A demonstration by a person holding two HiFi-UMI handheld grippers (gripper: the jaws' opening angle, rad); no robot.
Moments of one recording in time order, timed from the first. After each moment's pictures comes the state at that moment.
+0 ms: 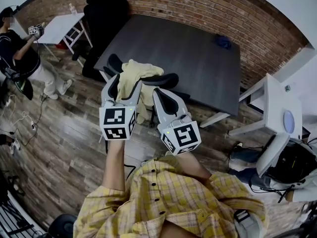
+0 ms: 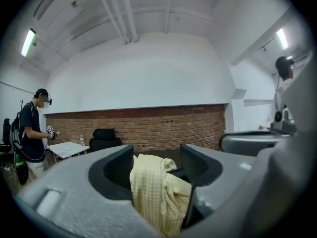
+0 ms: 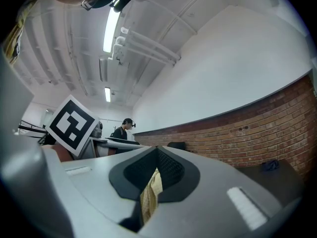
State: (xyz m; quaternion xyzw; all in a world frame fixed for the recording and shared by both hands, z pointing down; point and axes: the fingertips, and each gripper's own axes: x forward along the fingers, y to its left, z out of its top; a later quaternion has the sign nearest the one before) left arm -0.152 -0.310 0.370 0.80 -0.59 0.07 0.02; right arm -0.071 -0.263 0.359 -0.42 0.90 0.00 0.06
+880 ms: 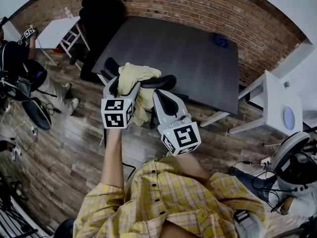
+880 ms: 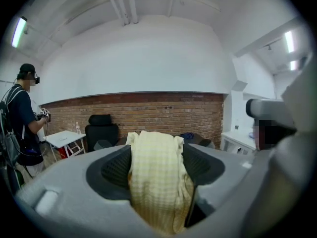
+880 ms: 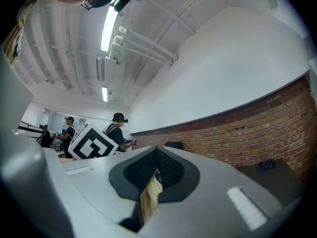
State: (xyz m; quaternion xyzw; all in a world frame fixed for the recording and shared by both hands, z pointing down) left arm -0.158 -0.353 0.433 0.81 -0.56 0.13 0.08; right arm -0.064 -0.271 0.362 -0.44 0.90 0.00 0.06
